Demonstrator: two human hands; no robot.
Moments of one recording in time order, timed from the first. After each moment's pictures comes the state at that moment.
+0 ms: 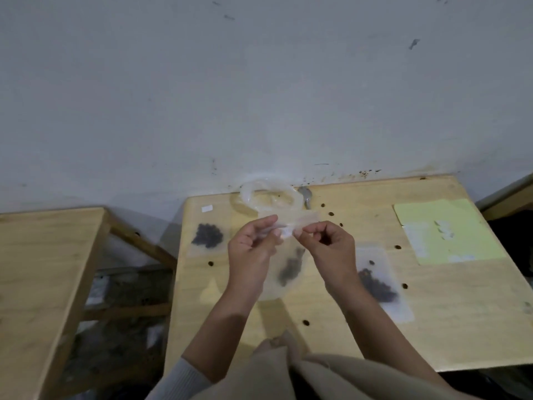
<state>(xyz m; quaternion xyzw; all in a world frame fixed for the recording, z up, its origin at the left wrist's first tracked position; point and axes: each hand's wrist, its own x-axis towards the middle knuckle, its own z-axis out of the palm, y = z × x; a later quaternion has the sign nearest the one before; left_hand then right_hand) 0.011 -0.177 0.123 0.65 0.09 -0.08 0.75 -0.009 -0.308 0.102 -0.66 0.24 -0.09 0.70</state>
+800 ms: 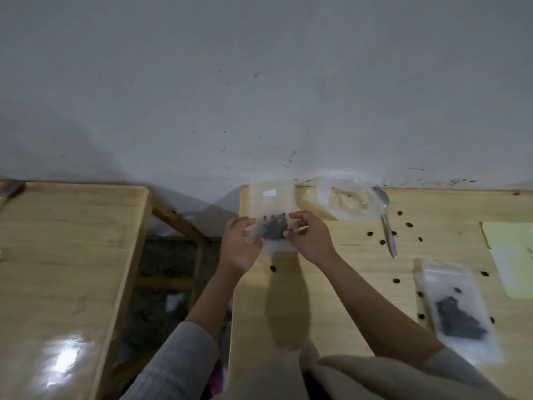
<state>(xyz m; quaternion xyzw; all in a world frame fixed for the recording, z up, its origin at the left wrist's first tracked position) 0.126 -0.004 0.005 0.87 0.08 -0.14 0.46 0.128 -0.170 0.007 -0.84 0.18 0.11 0.49</state>
